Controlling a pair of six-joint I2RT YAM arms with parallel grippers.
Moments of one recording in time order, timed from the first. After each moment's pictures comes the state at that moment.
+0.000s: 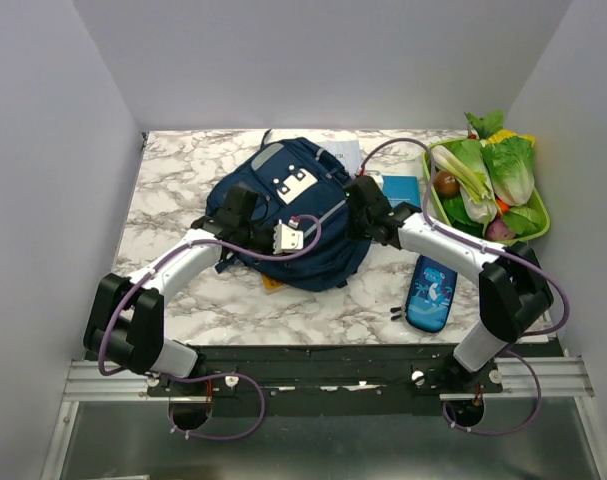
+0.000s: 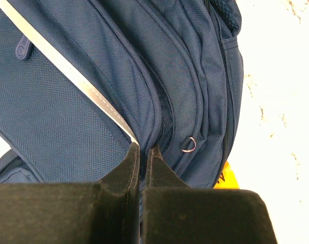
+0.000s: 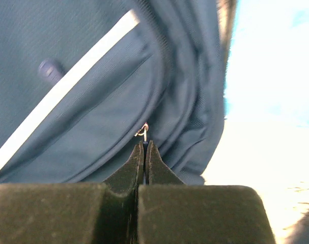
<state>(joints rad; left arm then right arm) -0.41 1.43 0.92 -0.42 0.72 1.04 0.68 1.64 1.16 -0.40 0.26 0.55</state>
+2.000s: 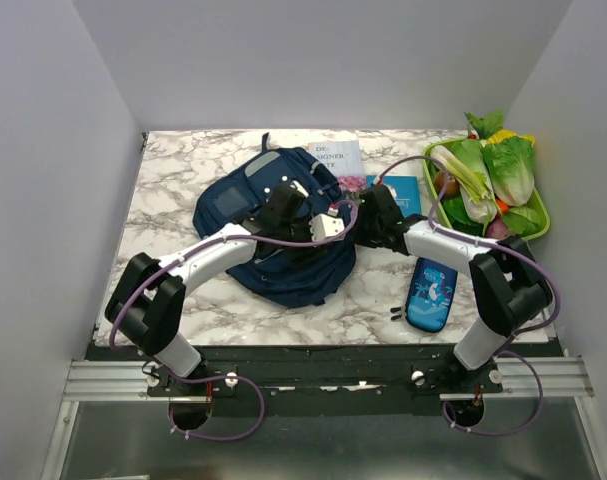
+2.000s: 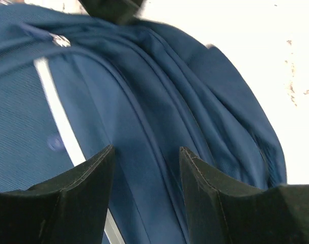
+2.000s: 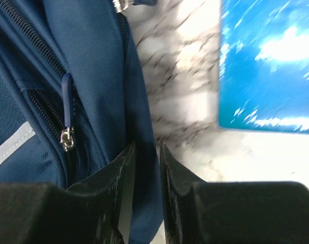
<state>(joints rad) -0.65 1.57 1.08 -0.38 0.46 0.61 0.53 1.68 1.01 -0.18 0.10 0.67</state>
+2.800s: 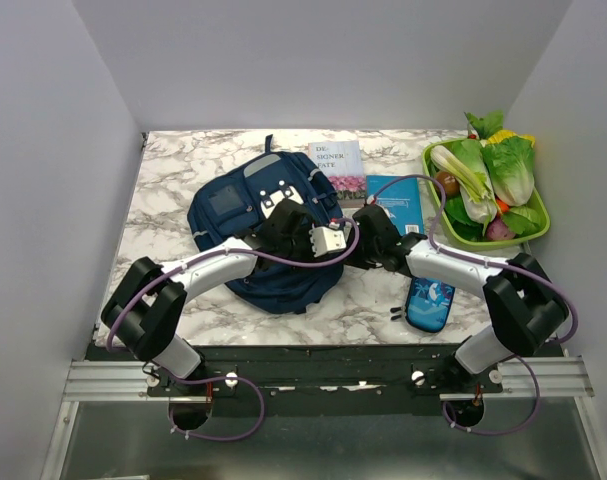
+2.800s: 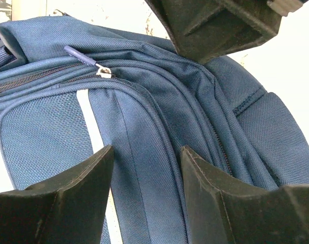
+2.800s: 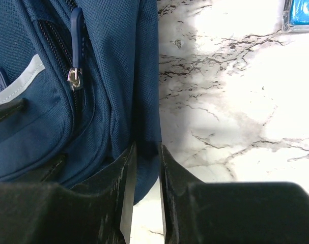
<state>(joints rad) -0.70 1.54 0.94 -0.18 0.26 0.66 0.67 1.54 0.87 -0.19 0.04 0.81</state>
